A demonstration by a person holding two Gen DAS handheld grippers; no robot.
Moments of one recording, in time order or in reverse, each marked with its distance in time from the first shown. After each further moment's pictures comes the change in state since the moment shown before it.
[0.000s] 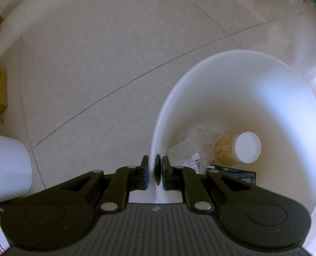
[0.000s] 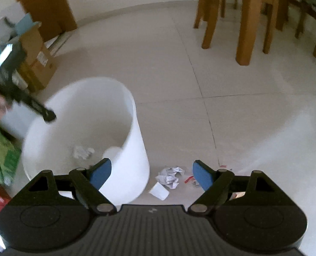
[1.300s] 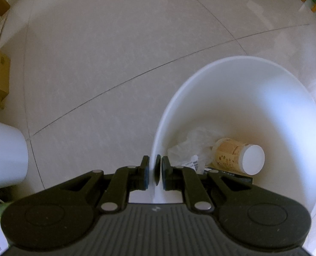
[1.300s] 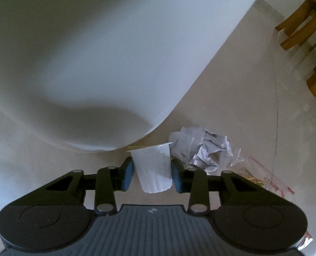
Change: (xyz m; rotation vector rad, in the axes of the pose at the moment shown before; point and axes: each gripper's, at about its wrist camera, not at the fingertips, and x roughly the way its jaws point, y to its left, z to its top) left arm 0.004 0.008 0.004 -0.061 0.010 -0.013; right arm 0.238 0.036 -0.112 -0.584 0.191 -0.026
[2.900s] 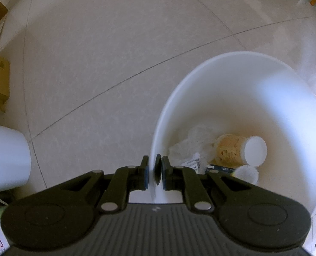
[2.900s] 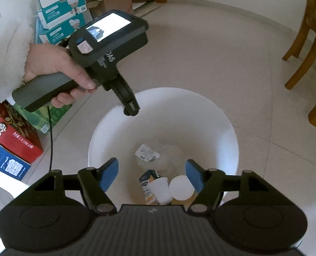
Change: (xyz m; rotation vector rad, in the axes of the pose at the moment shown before) left arm 0.003 -0.008 0.002 0.025 0.015 0.016; right arm -0.273 -0.029 0.142 0.138 -0.147 0.261
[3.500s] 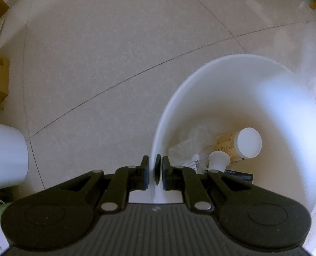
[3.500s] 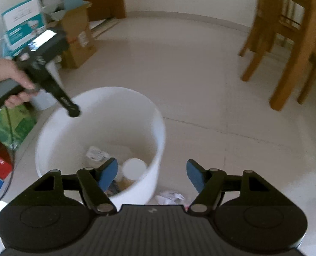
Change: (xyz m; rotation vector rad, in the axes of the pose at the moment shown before) left arm 0.001 0.005 -0.003 -0.010 -0.008 -0.011; right arm -0.026 -0.076 -0.059 0.133 -0.111 -0.171
